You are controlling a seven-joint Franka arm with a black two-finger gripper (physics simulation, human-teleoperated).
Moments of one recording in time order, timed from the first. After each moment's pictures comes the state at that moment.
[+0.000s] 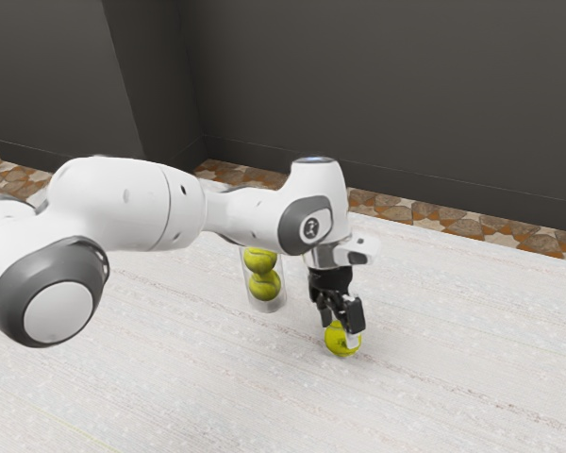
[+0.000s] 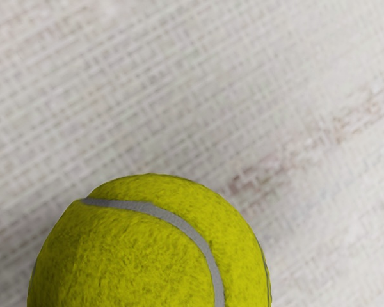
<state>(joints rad) -0.38 0.67 0.05 -1.50 -0.29 2.03 0.38</state>
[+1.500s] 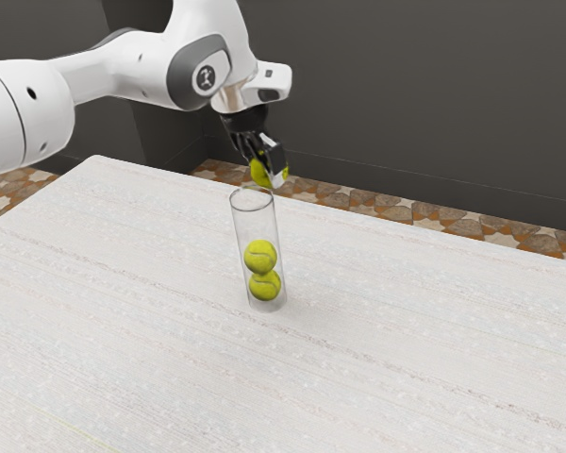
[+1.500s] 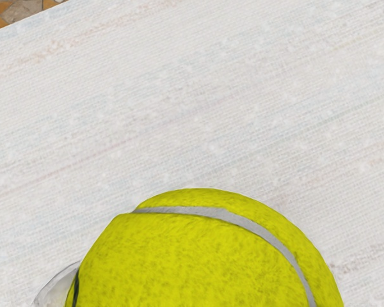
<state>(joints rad) -0.32 0.29 0.20 -1.46 -0.08 1.97 0.31</state>
